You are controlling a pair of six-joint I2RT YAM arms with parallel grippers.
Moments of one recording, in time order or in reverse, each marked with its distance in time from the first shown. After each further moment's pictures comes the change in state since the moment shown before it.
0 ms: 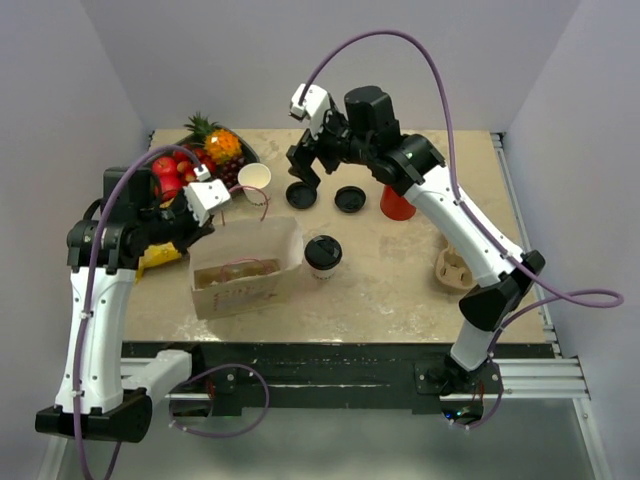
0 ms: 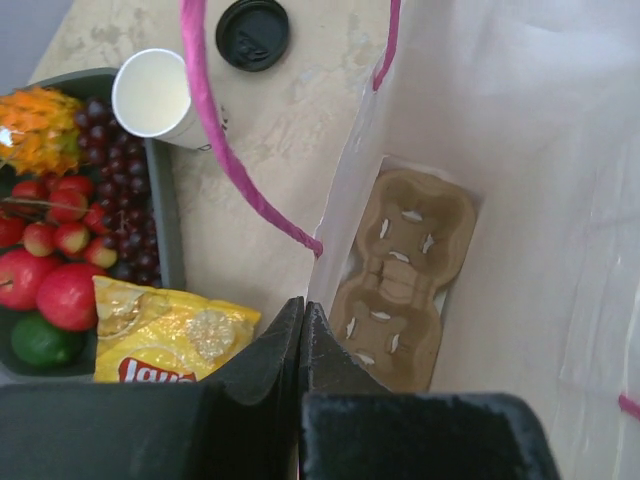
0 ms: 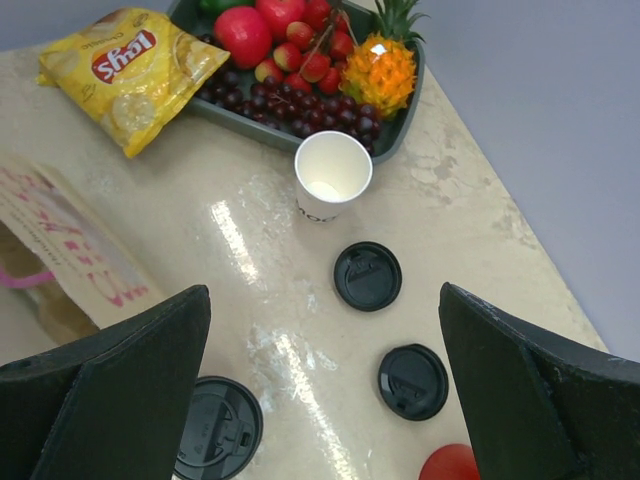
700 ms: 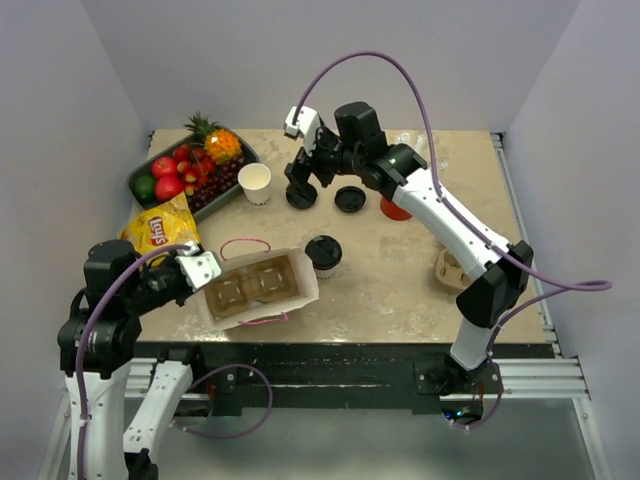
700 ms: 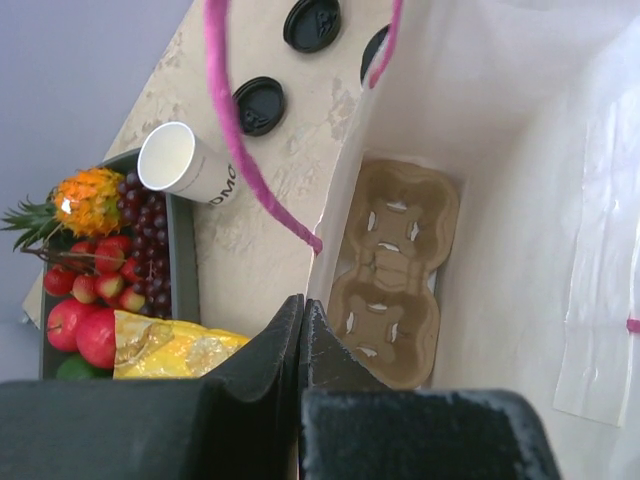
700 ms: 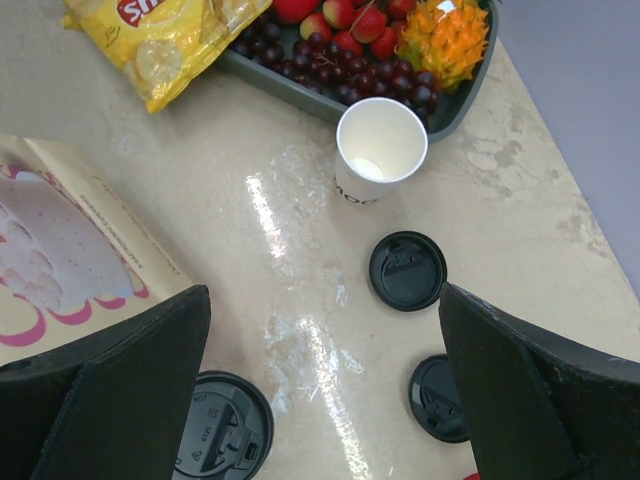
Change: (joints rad) left arm 0.000 -0.467 -0.315 0.135 0.080 0.015; right arm -0.020 0.026 -0.158 0.101 -0.116 -0.029
